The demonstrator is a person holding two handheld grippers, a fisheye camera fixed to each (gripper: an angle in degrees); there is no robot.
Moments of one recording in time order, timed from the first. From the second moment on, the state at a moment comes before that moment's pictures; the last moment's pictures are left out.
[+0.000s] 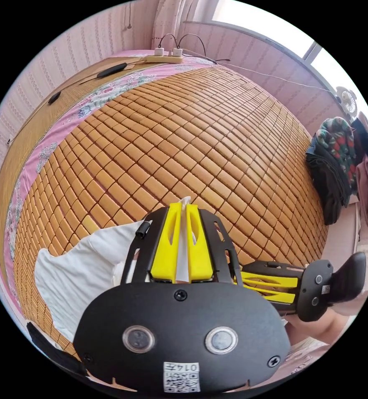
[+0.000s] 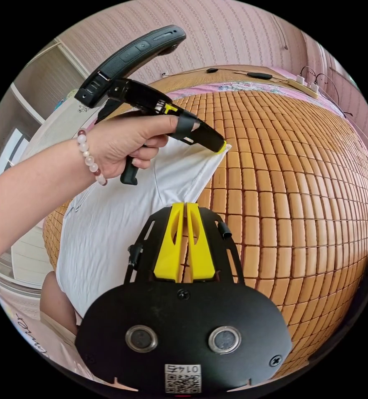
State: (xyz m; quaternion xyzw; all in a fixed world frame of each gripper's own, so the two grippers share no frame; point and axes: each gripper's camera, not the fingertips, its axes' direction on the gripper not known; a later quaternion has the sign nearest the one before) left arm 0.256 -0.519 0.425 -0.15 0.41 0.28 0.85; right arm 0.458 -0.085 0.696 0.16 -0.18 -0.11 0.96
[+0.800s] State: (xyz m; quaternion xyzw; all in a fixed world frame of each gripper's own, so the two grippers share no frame) left arm -0.050 -0.432 0.474 -0.10 0.46 0.03 0.88; right arm 0.439 -0.109 0.680 0.19 -0.17 -0.29 0.92
